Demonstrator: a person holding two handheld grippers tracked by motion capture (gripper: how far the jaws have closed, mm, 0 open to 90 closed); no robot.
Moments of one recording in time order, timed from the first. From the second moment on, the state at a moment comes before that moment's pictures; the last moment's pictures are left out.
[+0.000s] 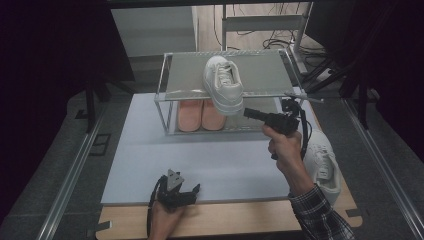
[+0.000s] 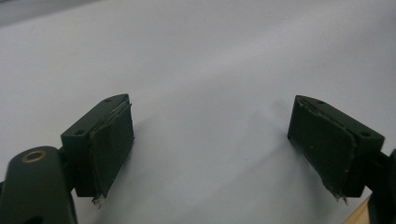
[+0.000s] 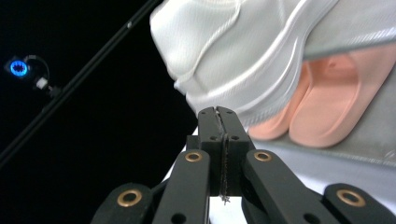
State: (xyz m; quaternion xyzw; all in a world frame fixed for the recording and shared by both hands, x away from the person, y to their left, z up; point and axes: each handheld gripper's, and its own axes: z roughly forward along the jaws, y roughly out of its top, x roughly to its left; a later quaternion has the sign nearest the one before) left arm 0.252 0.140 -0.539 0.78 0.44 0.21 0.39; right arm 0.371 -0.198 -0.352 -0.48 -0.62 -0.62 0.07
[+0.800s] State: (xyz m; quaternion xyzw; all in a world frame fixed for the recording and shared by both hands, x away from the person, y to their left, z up) left arm 0.252 0.140 -0.539 0.78 0.44 0.21 0.39; right arm 0.384 -0.170 -0.374 -0.48 -0.64 -0.59 0.06
